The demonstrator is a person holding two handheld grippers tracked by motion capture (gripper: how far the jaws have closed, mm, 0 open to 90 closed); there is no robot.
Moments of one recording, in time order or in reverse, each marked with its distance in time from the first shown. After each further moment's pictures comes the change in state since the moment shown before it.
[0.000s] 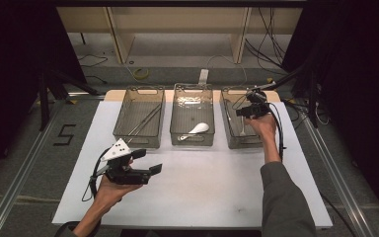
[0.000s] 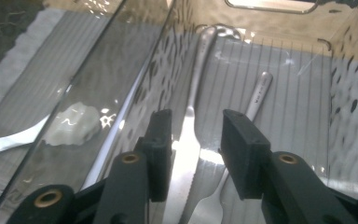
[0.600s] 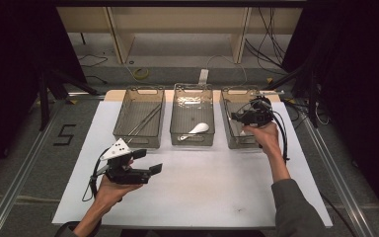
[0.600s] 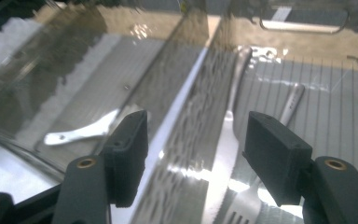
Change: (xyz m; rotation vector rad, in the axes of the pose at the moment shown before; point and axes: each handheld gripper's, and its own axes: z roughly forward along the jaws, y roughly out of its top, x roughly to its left) left arm 0.001 0.000 0.001 -0.004 -0.013 -0.019; right arm 0.015 -0.028 -0.033 -0.156 0.126 -0.017
